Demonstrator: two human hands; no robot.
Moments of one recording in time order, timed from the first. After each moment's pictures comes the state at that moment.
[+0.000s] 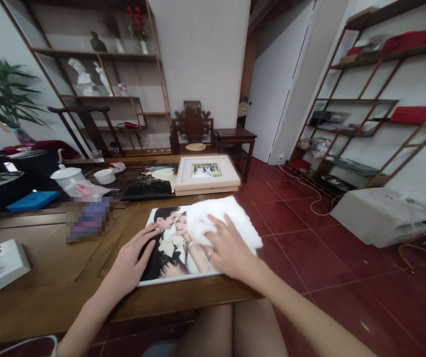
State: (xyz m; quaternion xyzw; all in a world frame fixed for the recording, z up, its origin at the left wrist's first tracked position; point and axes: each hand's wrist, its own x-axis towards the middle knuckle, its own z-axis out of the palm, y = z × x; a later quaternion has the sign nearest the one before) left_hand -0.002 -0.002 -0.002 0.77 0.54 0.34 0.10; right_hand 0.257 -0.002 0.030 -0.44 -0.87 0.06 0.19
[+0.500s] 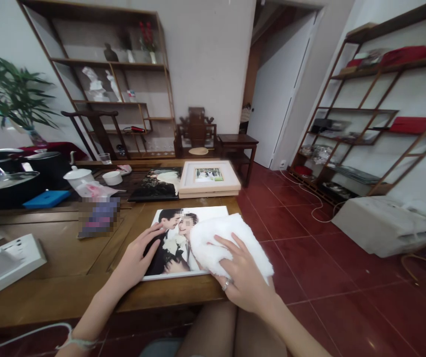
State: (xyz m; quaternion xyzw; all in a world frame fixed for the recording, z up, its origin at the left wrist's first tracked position) left_hand -0.001 -0.005 0.001 0.76 0.53 0.36 0.12; right_hand 0.285 -0.045 0.005 -0.38 -0.88 0.01 0.28
